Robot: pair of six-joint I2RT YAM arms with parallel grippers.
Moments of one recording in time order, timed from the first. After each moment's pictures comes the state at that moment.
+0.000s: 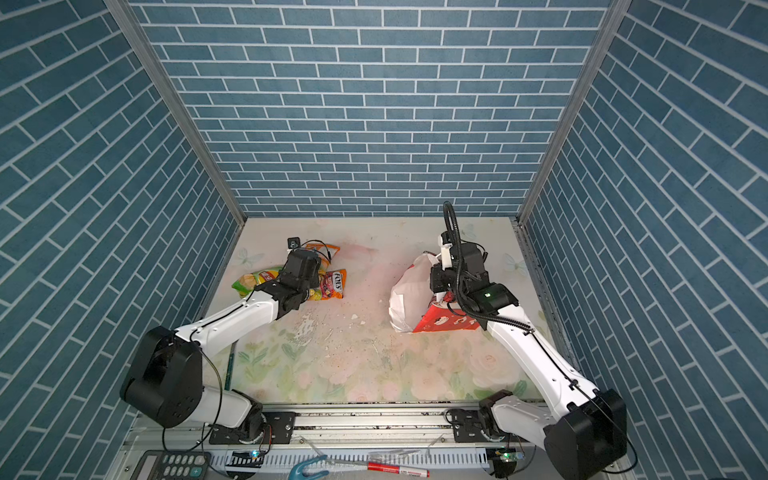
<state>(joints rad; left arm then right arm) -0.43 1.48 0.93 -0.19 -0.58 -0.39 0.46 1.14 0.99 -0.42 0.01 0.20</state>
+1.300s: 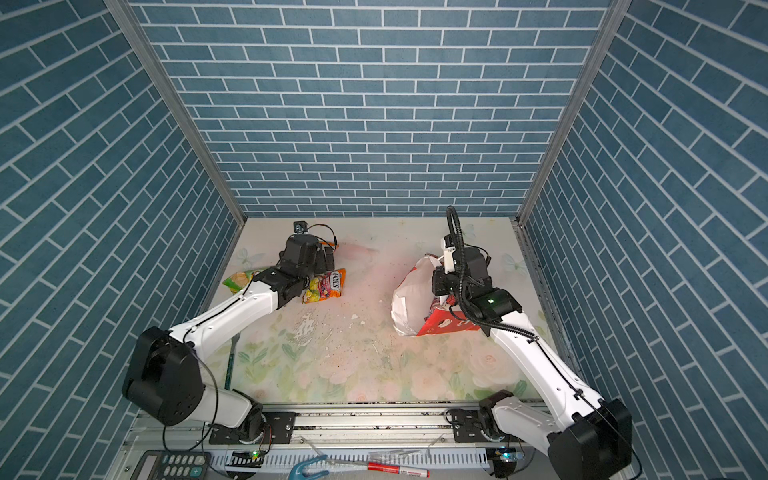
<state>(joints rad) -0.48 1.43 1.06 -0.19 -0.45 -0.33 0.46 1.10 0.95 -0.42 0.02 0.21</state>
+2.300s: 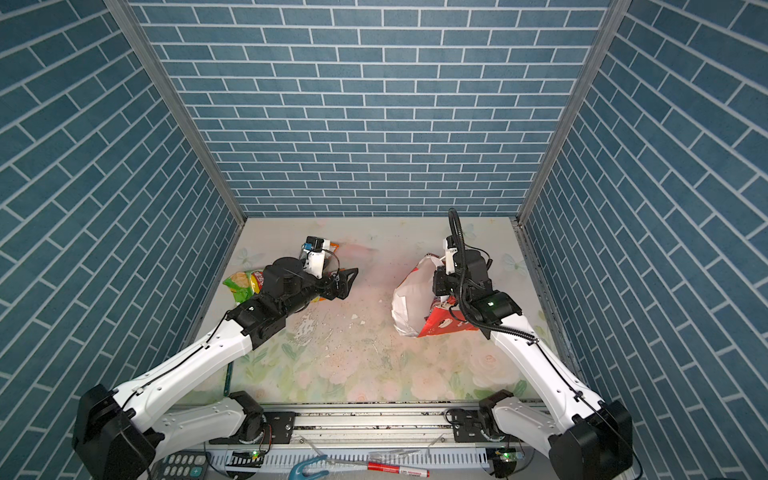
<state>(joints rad) -0.62 1.13 0.85 -0.02 0.02 -0.24 0.46 1.08 0.92 -0.38 0.06 0.22</state>
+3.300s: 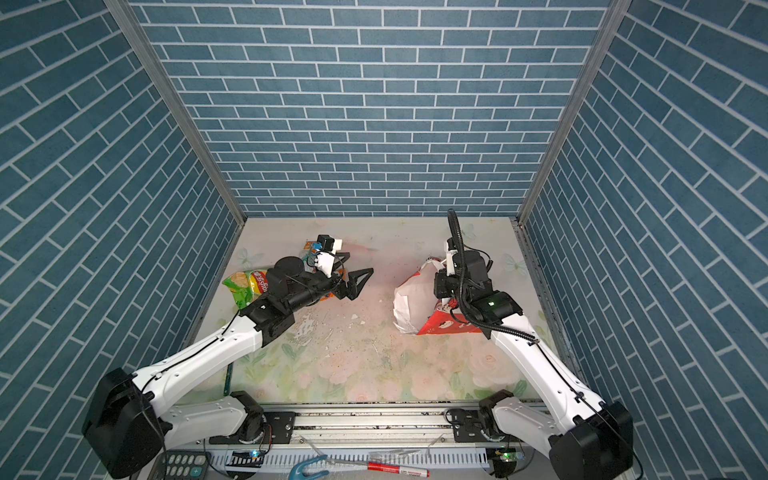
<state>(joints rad) -0.62 1.21 0.81 0.28 0.28 -0.26 0.47 1.08 0.93 -0.45 0.06 0.22</state>
